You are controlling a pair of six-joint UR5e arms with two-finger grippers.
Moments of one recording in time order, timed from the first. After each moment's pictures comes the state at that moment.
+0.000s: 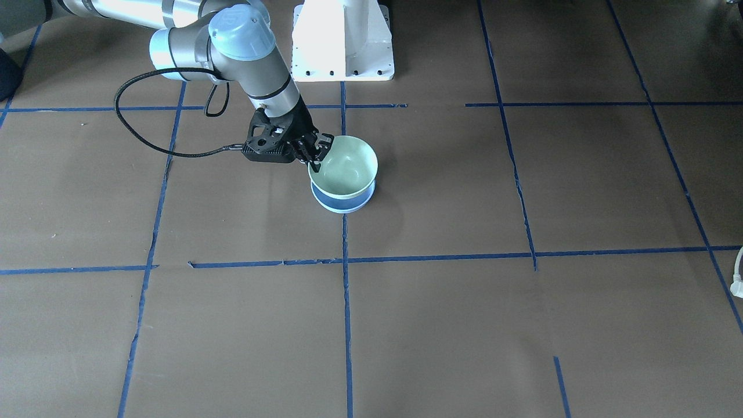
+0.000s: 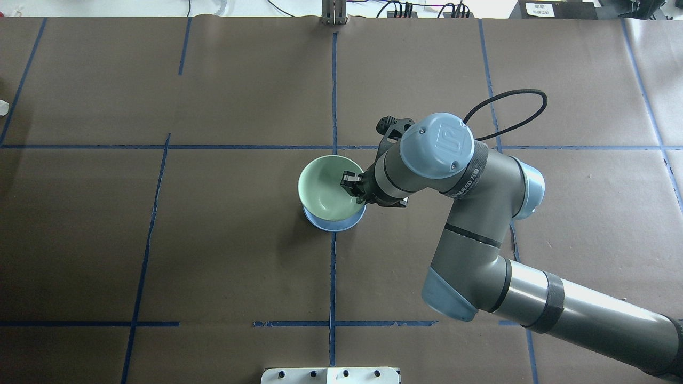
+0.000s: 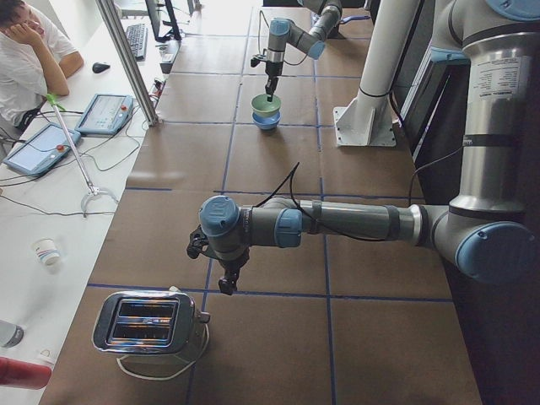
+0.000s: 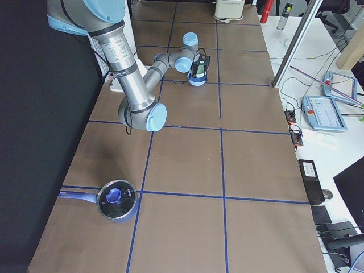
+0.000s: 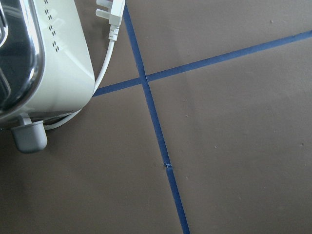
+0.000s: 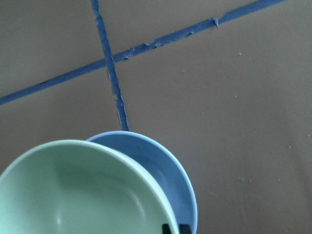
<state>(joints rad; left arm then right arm) -1.53 -1.54 -1.64 -1.54 -2.39 0.24 0.51 -0.97 1.72 -1.35 1.87 1.56</state>
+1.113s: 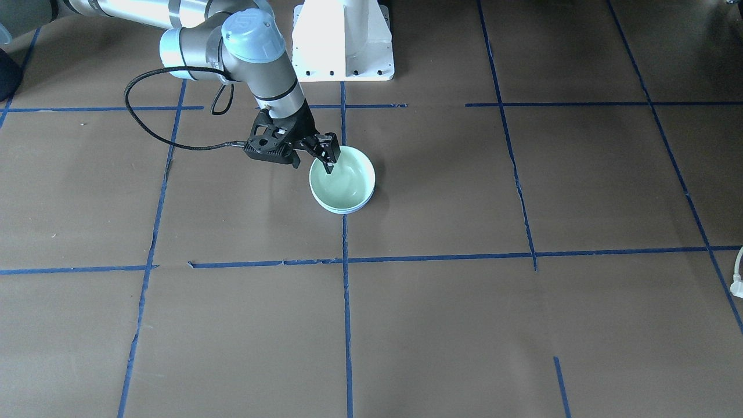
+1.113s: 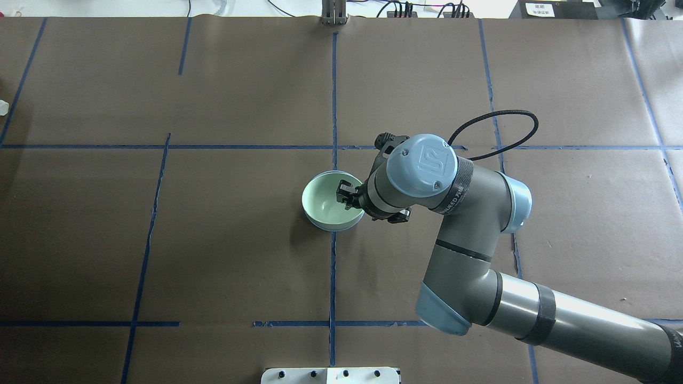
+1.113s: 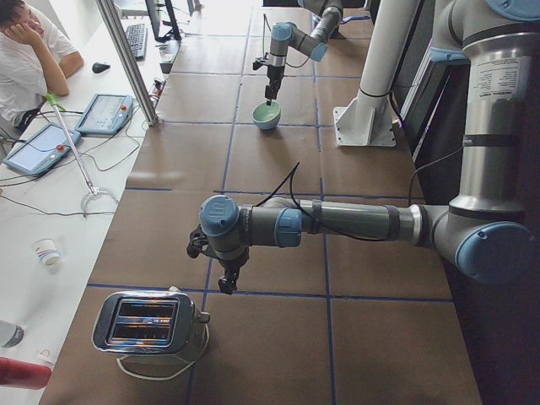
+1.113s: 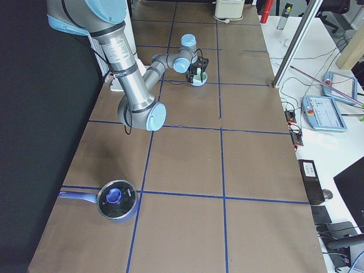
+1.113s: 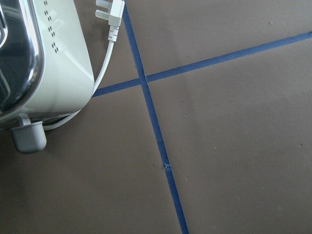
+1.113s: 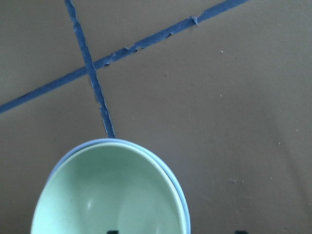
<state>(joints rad) -1.53 -1.55 -1.64 -1.54 -2.39 0.24 0.52 -0.97 1.72 -1.38 1.86 1.62</state>
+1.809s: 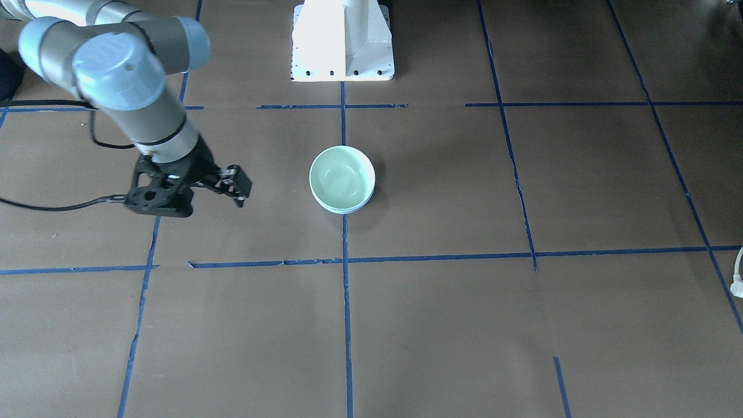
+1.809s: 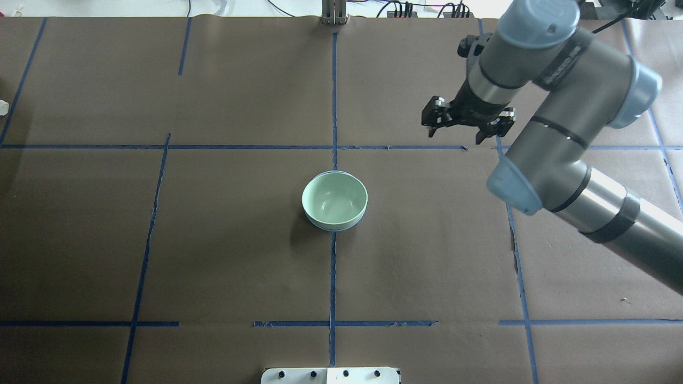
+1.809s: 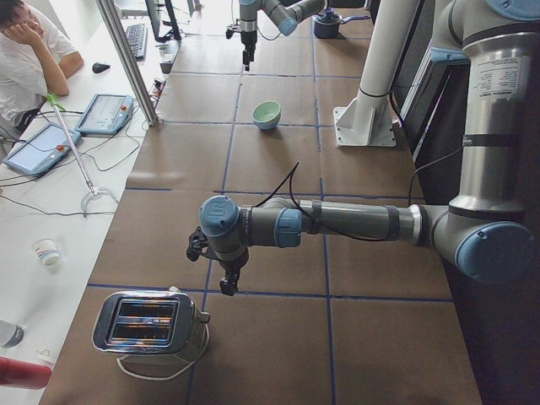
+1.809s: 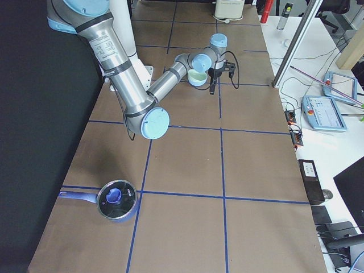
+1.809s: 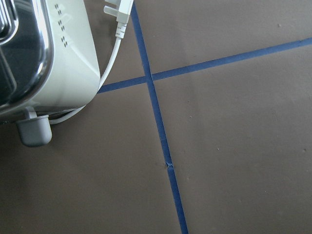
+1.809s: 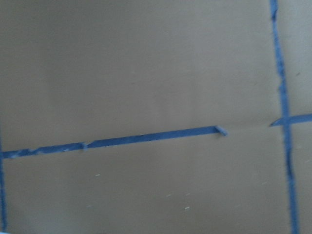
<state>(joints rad) -1.53 -1.55 -1.64 -1.53 -2.38 0.18 0.90 -1.06 1.74 -1.66 2.15 0.95</state>
